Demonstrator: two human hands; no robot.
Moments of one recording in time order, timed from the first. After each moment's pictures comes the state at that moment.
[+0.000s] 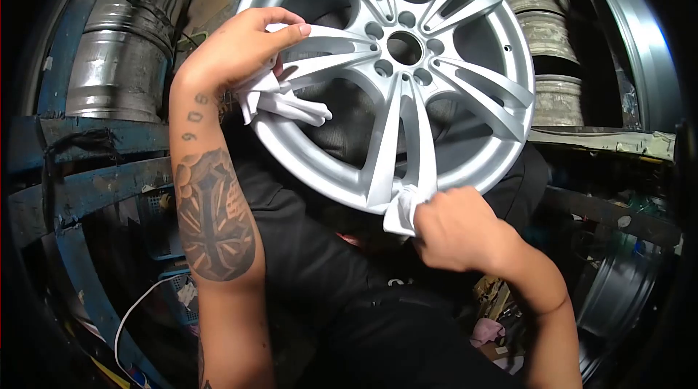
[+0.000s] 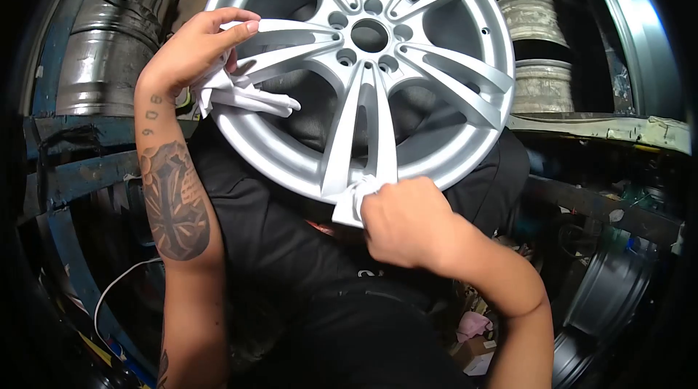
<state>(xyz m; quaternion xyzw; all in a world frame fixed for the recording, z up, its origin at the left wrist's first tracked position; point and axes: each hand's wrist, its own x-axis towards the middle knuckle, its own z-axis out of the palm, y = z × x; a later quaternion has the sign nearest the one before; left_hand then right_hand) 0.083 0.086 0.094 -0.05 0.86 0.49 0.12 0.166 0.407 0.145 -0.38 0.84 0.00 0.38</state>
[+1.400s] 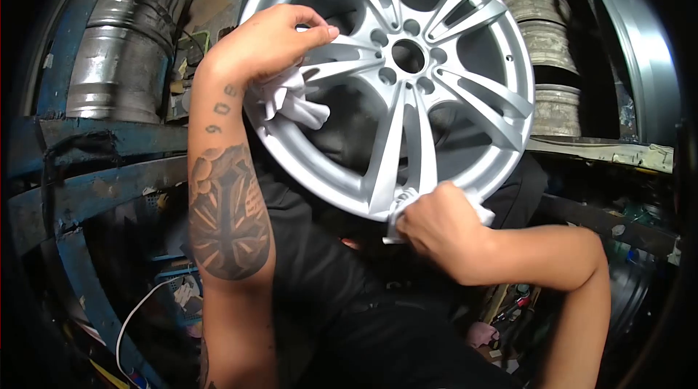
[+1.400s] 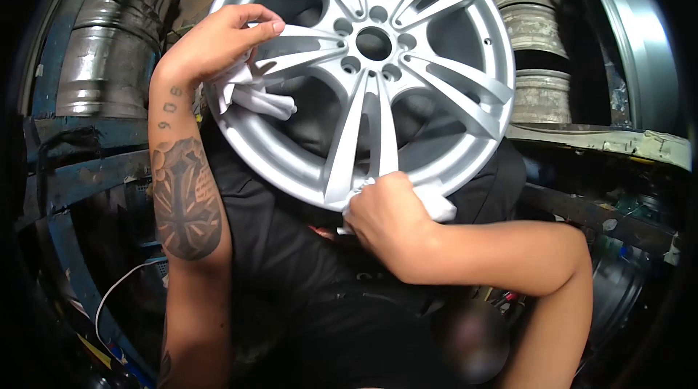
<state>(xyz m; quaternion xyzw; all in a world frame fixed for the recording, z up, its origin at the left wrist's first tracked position) 0.065 0.094 0.091 -0.01 0.89 0.44 0.13 0.156 0.364 0.150 -0.51 0.71 0.28 0.39</state>
